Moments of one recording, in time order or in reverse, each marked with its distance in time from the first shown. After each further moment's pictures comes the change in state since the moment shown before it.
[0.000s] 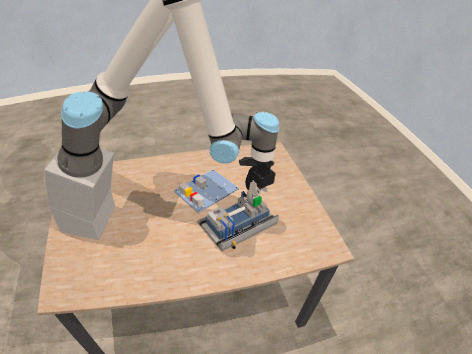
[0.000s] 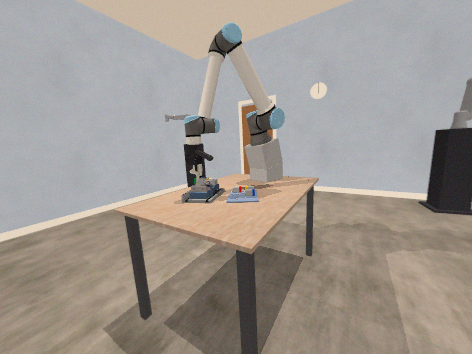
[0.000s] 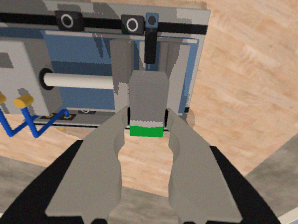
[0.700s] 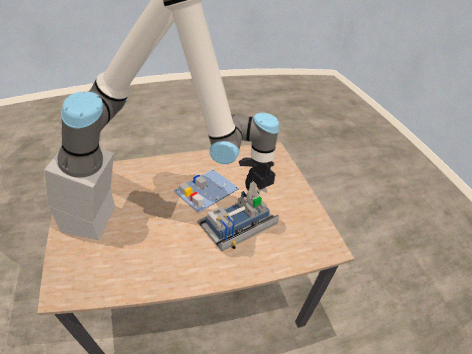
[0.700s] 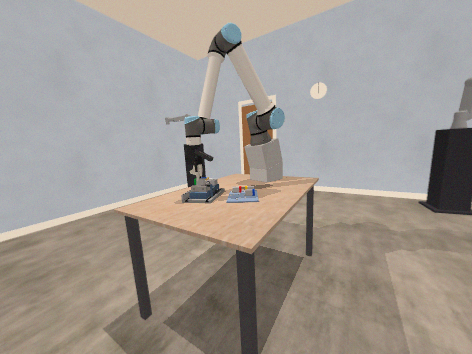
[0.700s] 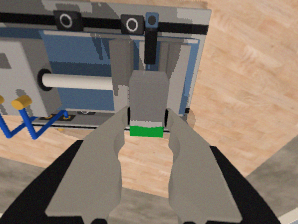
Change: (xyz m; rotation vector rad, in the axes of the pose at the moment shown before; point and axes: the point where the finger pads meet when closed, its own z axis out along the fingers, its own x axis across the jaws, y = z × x) arm 0.000 0.000 0.003 0.000 0.000 0.000
